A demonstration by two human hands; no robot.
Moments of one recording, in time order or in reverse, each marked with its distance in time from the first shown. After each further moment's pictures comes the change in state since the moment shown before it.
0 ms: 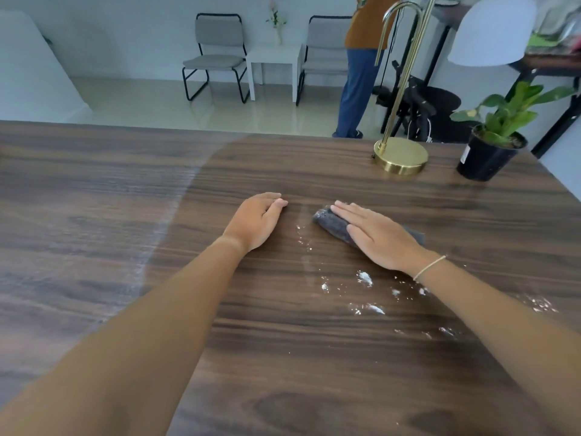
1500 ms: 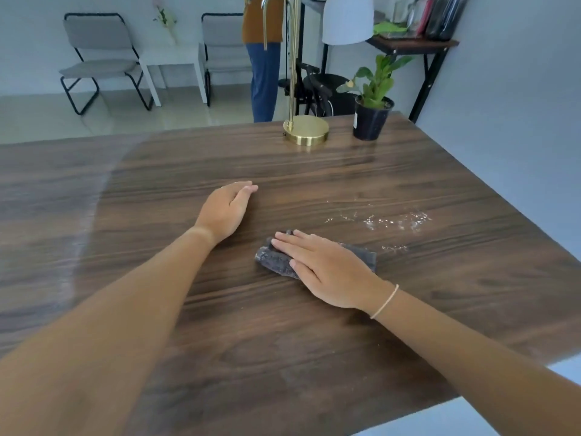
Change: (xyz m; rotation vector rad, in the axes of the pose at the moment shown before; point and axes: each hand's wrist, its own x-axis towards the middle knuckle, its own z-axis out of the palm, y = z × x) left_hand -0.013 0.032 0.042 -0.120 -0.142 0.168; right_hand -0.124 -0.074 0.035 -0.083 0.108 0.063
